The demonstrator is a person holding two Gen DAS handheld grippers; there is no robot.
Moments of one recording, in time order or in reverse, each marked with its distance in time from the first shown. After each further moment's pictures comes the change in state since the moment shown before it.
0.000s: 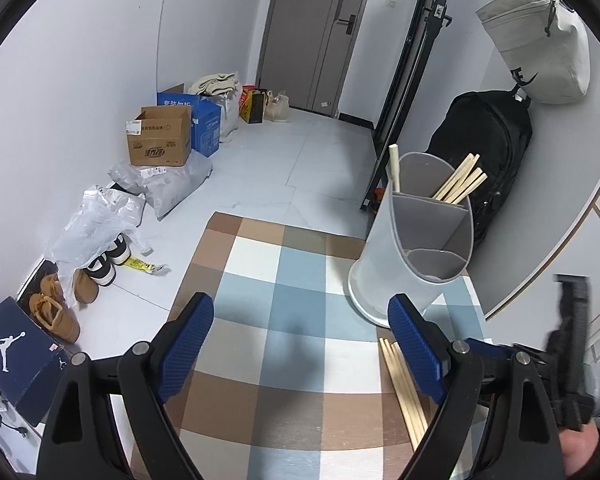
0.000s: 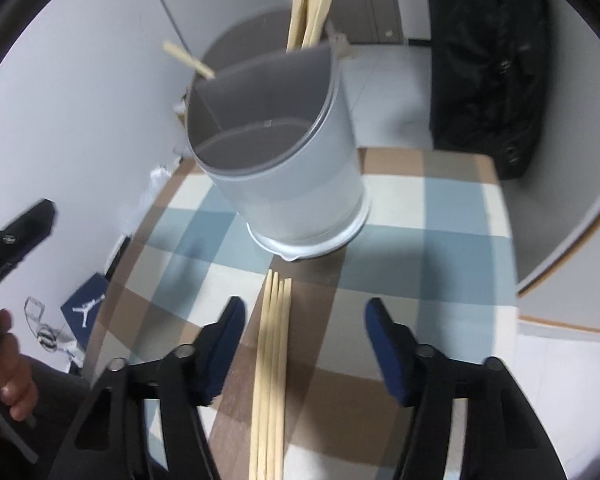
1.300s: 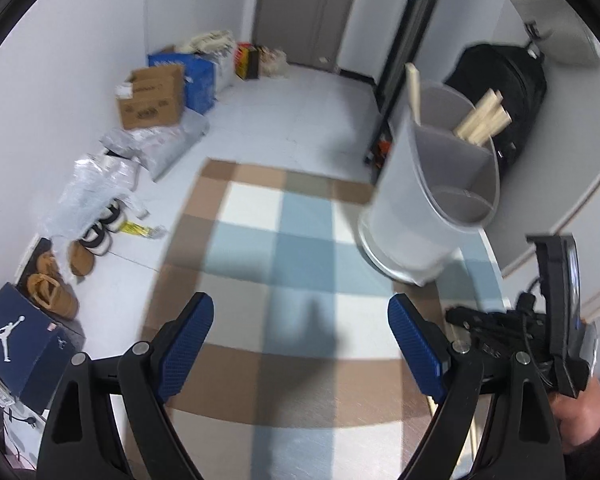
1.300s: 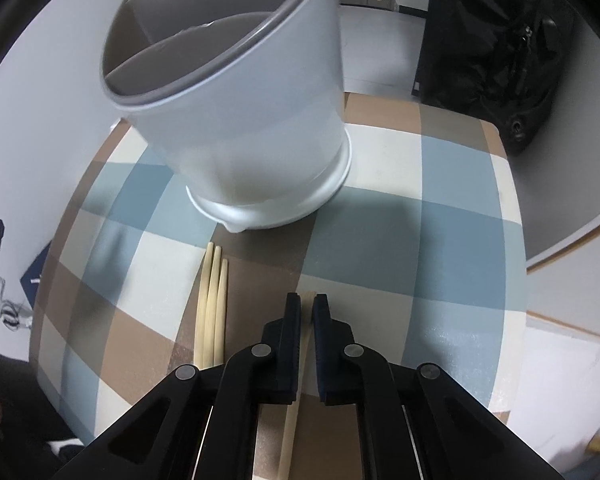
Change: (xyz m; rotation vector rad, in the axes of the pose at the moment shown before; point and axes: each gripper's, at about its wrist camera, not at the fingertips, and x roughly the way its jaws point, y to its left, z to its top) left arm 0.035 0.001 -0.015 0.029 0.196 -0.008; right arm 0.035 -0.017 -0.006 -0.043 0.146 -0.150
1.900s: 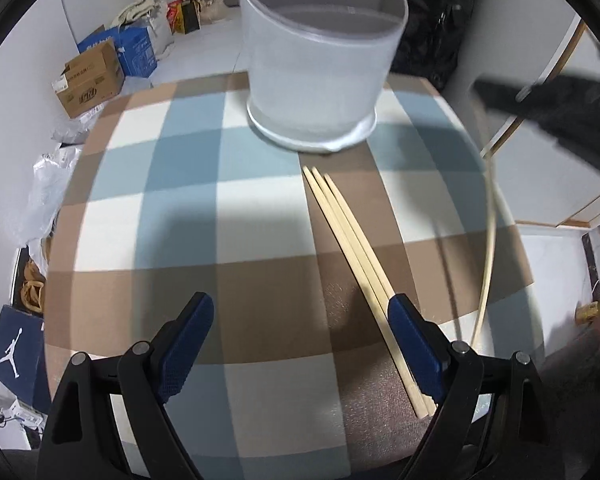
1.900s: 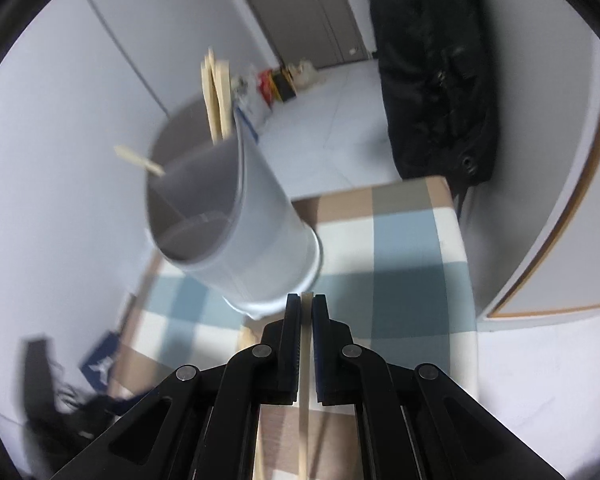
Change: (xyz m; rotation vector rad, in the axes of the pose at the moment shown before) left arm 0.033 -0.083 -0.054 0.199 0.245 0.012; right arm -0.085 -0.062 -0.002 0.250 -0.292 0.198
